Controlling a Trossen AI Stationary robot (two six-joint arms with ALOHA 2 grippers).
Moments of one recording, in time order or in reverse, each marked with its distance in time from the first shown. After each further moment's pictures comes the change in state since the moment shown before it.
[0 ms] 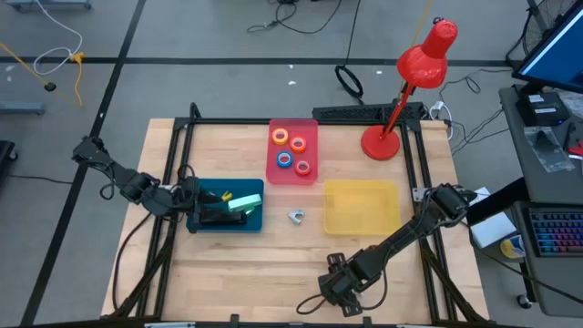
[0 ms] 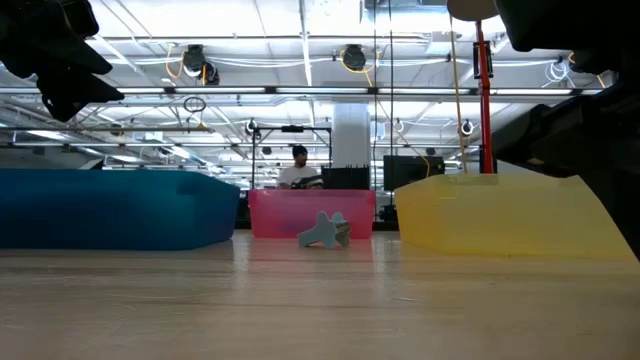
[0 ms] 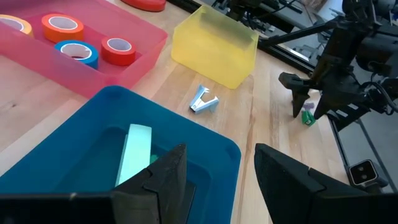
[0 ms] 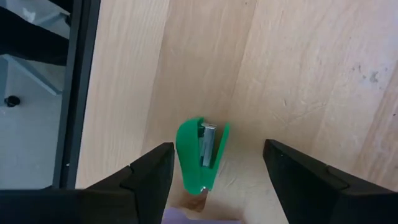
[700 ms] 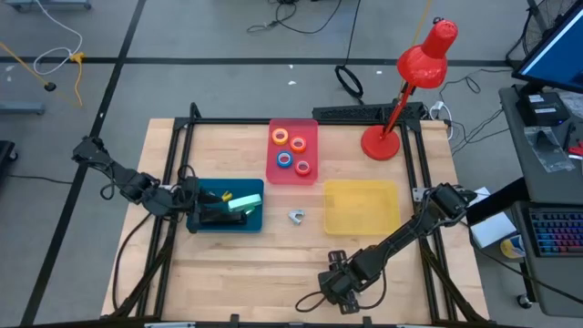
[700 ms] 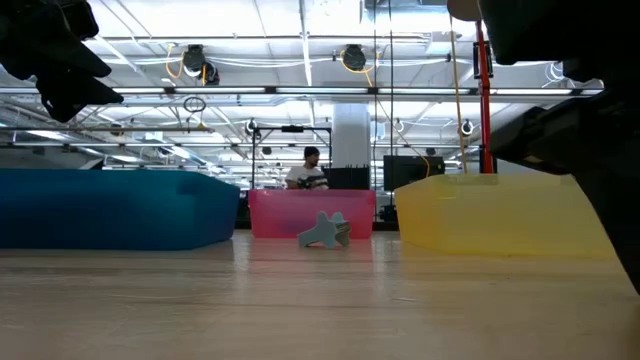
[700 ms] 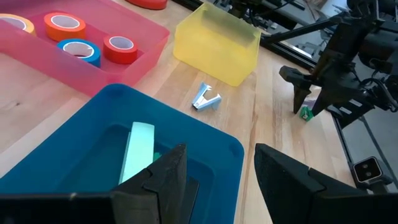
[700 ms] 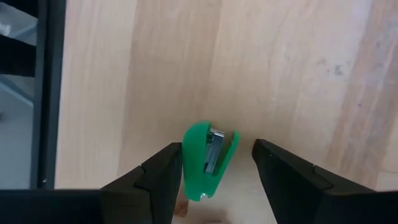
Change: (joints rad) left arm 0.000 0.000 0.000 -0.014 0.000 0.001; right arm -0.014 0.003 0.000 -0.091 0.110 0.026
